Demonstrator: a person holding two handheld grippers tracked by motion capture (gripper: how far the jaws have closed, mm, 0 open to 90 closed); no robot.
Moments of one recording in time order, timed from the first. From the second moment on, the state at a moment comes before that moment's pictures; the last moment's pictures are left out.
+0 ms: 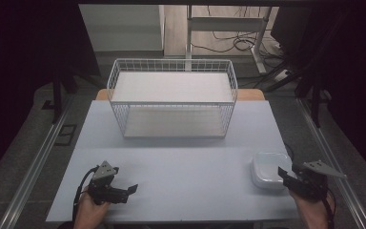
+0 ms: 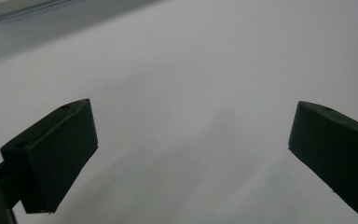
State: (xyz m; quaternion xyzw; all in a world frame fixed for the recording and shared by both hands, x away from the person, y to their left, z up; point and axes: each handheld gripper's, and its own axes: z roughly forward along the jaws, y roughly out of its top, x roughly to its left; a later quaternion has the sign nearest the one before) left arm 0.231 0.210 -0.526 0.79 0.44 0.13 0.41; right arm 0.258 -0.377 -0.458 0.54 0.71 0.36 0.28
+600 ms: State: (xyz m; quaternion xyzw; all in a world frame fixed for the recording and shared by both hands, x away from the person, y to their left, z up) left arm 0.232 0.213 -0.527 0.79 0.45 0.12 0.41; right arm 0.282 -0.415 -0.465 0.57 0.70 0.33 0.28
